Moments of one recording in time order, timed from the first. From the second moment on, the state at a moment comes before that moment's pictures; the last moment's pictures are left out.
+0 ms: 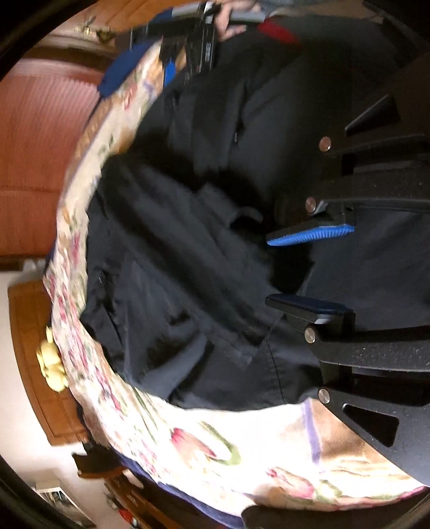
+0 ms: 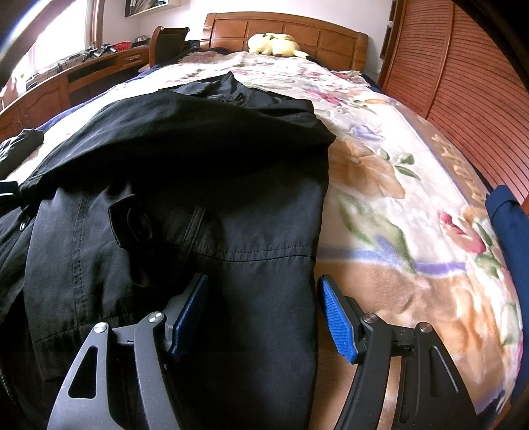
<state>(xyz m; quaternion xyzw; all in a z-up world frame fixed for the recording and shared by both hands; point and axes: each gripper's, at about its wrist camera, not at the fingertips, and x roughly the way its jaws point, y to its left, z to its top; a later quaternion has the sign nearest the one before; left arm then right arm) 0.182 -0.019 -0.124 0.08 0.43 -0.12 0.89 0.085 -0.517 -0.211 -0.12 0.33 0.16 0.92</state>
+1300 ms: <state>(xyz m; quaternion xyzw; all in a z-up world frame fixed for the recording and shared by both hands) 0.083 0.078 -0.098 -0.02 0.39 -0.10 0.91 0.159 -0.403 -0.146 -0.11 0.36 0.30 0.88</state>
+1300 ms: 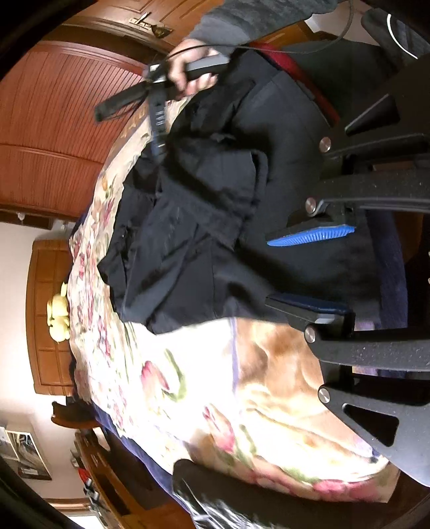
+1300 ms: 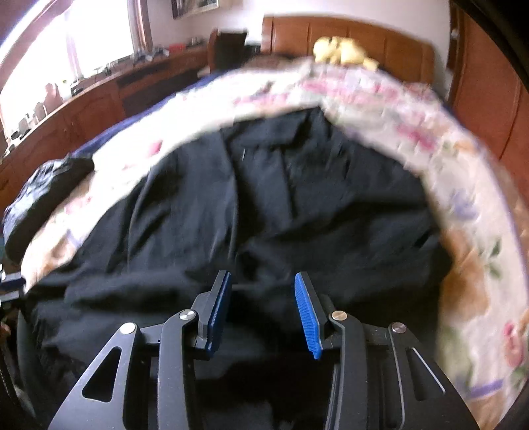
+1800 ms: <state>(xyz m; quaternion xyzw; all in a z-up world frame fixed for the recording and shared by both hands) 0.081 0.100 -0.125 -0.04 0.42 -0.08 0.90 0.124 -0.415 -0.168 -0.11 0.36 0.28 0.88</state>
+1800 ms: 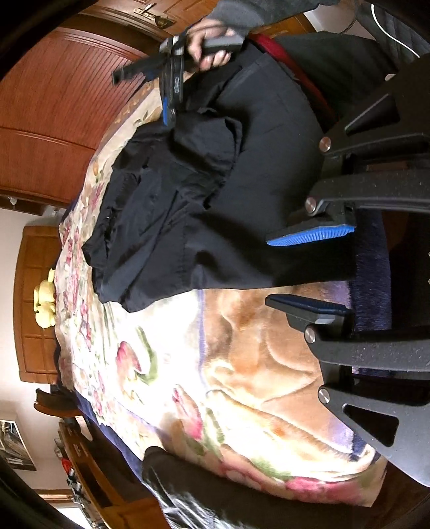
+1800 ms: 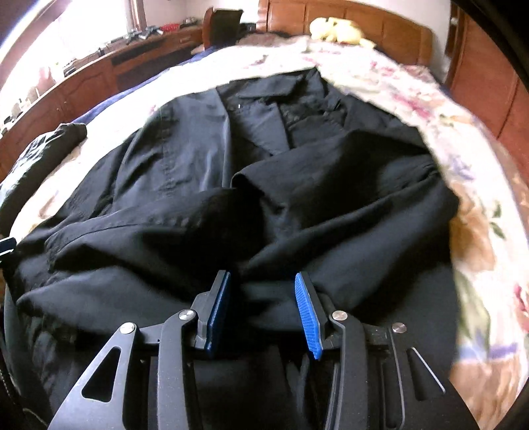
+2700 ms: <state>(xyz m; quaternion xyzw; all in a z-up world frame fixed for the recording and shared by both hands) 0.056 0.093 -0.134 -0.04 0.42 -0.06 0.90 0.022 -0.539 -0.183 -0.10 0.39 0.15 0.90</state>
